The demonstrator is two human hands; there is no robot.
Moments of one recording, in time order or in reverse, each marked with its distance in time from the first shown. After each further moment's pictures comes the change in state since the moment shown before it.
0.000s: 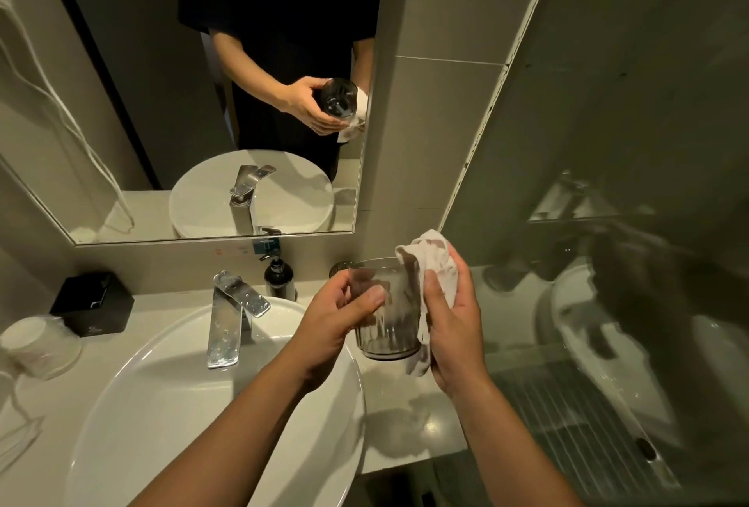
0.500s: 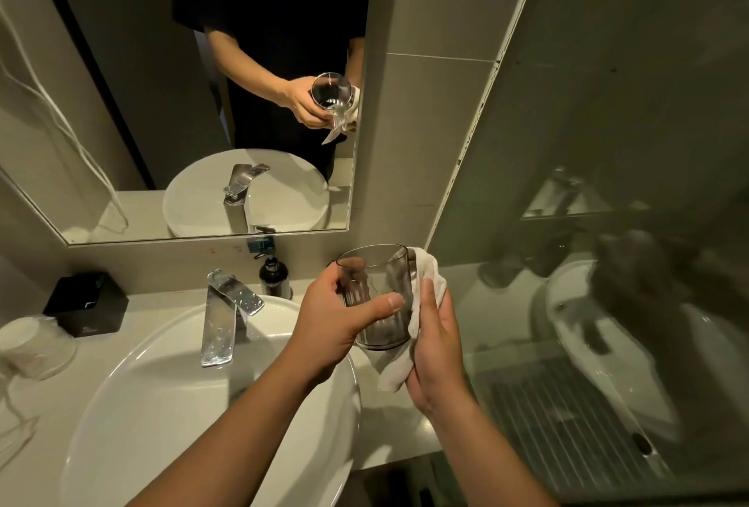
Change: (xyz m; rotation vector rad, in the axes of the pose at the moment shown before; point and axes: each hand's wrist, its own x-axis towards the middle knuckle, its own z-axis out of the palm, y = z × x) left_hand 0.001 0.000 0.016 0.139 0.202 0.091; right_hand -0.022 0.006 0.008 0.314 0.000 0.237
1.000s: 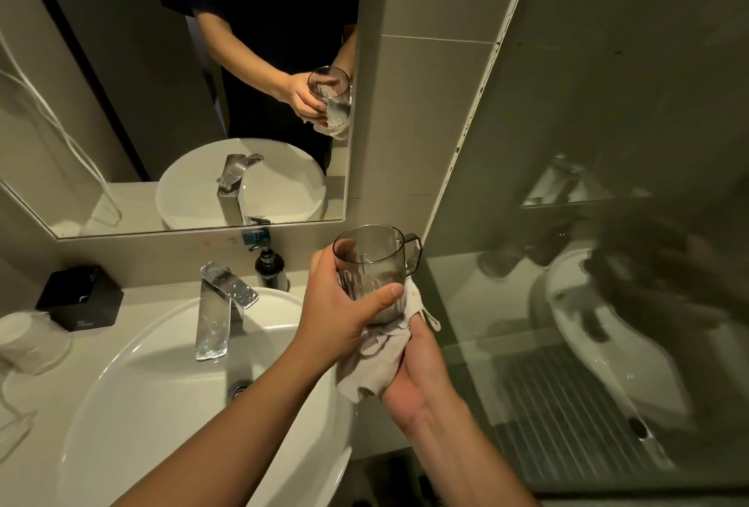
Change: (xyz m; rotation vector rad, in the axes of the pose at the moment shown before) left_hand 0.013 -0.014 0.008 0.252 0.055 0.195; right_hand -0.005 0.029 -0.004 0.307 0.116 0.510
